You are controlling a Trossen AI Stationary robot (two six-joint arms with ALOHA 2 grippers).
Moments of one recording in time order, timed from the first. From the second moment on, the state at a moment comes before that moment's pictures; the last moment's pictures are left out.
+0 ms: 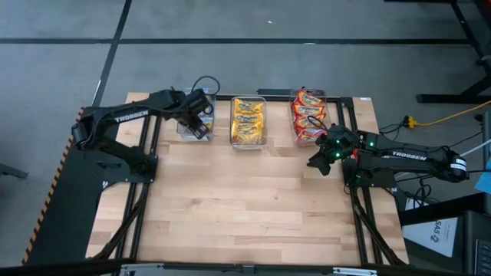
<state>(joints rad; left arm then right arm) 0.50 1.35 1.13 -1.05 -0.19 -0.29 -0.33 0.62 0.36 -0.55 -0.33 0.46</state>
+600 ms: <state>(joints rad) 0.16 1.24 1.26 -1.37 -0.12 -0.60 -0.33 0.57 0.36 -0.25 -0.36 0.46</state>
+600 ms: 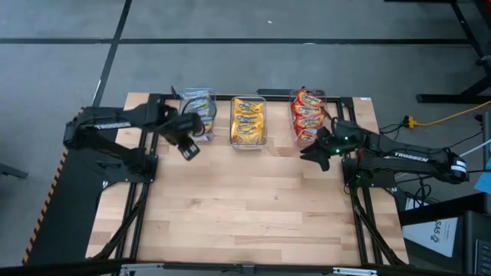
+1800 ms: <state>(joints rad) -0.15 1.24 1.24 -1.33 -0.11 -0.78 0.24 0.14 0.01 0.26 0.03 0.02</state>
